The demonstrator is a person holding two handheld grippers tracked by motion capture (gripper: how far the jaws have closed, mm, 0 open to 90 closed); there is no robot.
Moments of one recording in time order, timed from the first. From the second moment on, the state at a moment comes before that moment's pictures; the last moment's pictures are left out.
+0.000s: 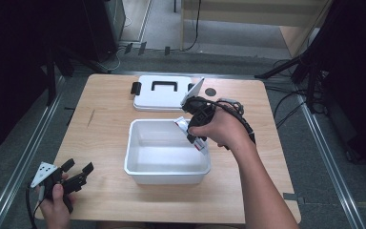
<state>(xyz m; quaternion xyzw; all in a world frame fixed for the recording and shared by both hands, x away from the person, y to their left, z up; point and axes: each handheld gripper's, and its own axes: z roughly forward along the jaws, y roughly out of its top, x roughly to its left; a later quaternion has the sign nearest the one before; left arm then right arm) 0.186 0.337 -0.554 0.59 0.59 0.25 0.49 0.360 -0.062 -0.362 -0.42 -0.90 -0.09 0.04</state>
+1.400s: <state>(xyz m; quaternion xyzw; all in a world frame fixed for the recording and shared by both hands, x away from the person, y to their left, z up) 0.186 0.337 -0.554 0.59 0.59 0.25 0.49 0.360 -0.030 -0.449 -0.34 -0.94 -0.06 -0.01</state>
